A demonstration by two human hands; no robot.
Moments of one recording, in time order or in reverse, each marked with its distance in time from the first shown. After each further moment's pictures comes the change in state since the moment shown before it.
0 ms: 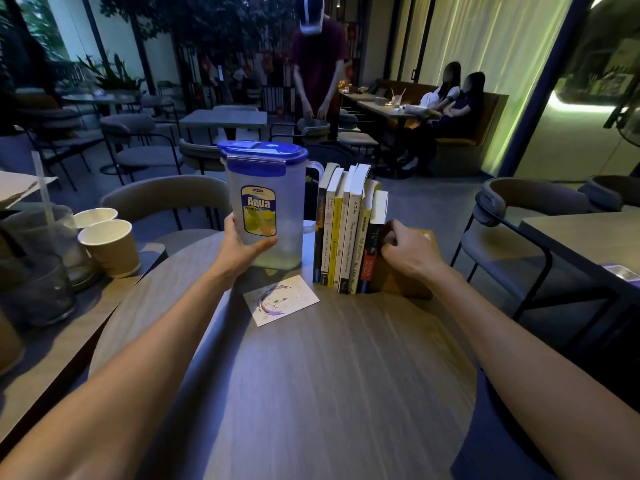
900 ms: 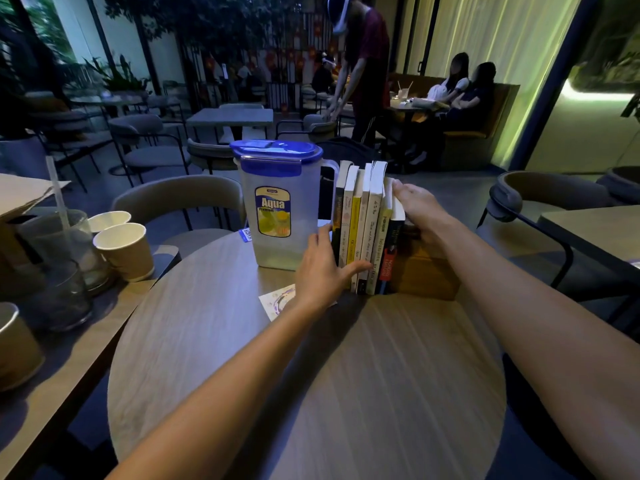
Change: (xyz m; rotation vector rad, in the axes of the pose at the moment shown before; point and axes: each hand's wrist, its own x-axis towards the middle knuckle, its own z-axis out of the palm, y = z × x) left_hand -0.057 0.024 0.096 0.387 -0.058 0.316; right_hand 0.062 -0.032 -0.013 0.758 0.037 0.285
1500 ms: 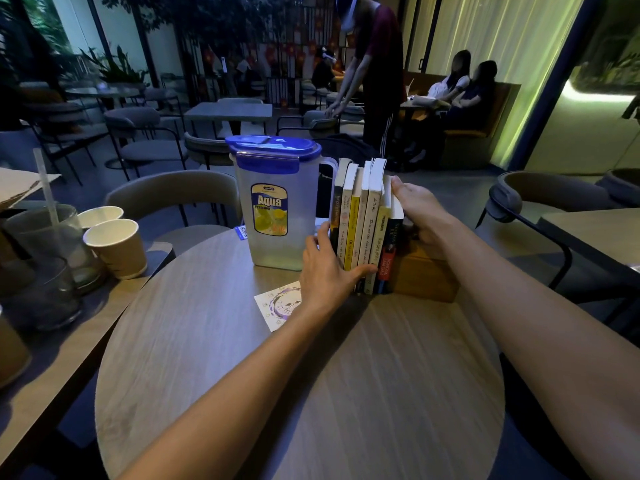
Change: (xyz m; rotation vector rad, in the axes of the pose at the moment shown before) left_hand 0.001 -0.001 0.021 -0.035 0.068 -0.053; right_hand 0.009 0.000 -0.001 0.039 -0.010 0.014
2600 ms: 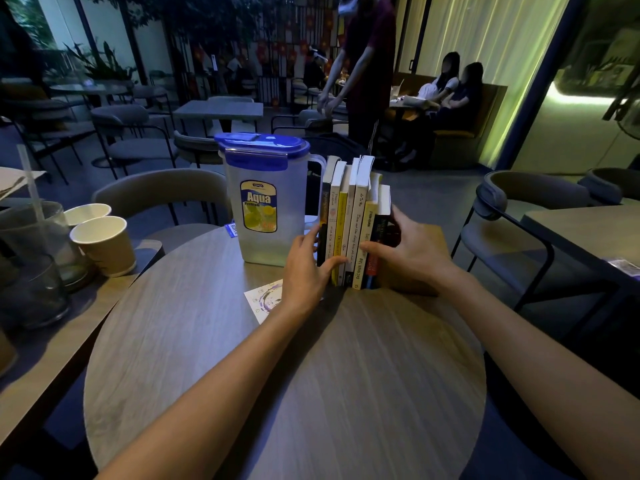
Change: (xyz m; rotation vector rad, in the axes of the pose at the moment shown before) left_hand -0.003 -0.015 -0.007 -0.135 0.009 0.028; right_hand -0.056 0.052 -0.018 -0.533 -0.147 -0.575
